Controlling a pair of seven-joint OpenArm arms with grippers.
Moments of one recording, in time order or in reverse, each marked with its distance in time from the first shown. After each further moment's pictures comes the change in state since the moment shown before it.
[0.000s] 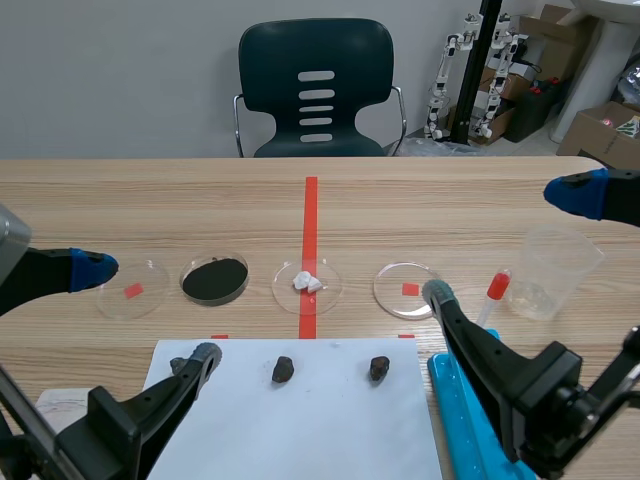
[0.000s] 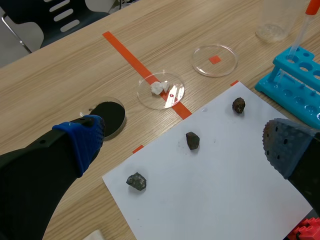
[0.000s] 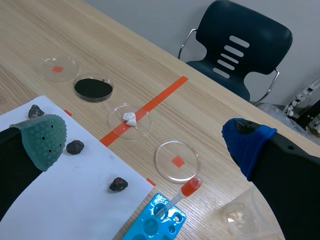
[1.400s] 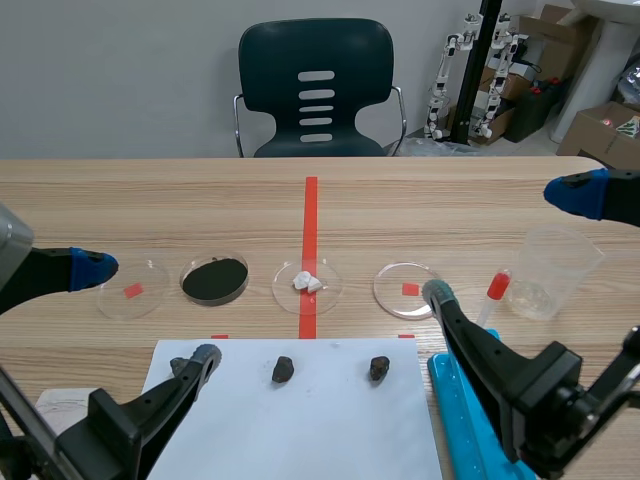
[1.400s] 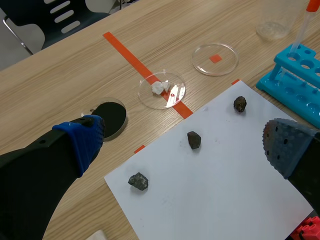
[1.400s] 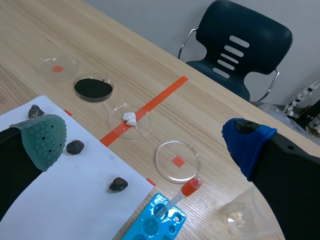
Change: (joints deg) left arm 0.0 0.0 0.0 0.0 0.9 0.0 0.0; right arm 0.0 0.0 0.0 0.0 0.0 0.0 0.0
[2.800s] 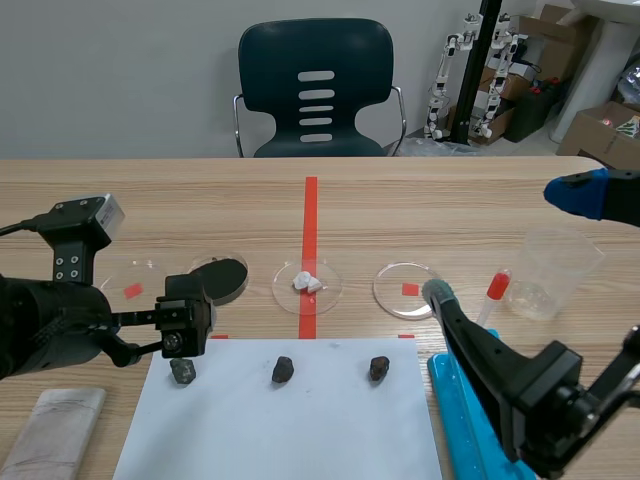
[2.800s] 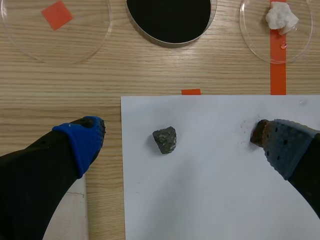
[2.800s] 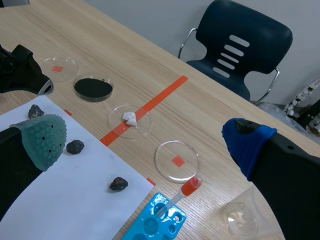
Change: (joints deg) left arm -33.4 22.4 0.0 -20.9 -14.7 13.8 48.4; right arm 0.0 0.0 0.0 0.0 0.2 0.0 -0.1
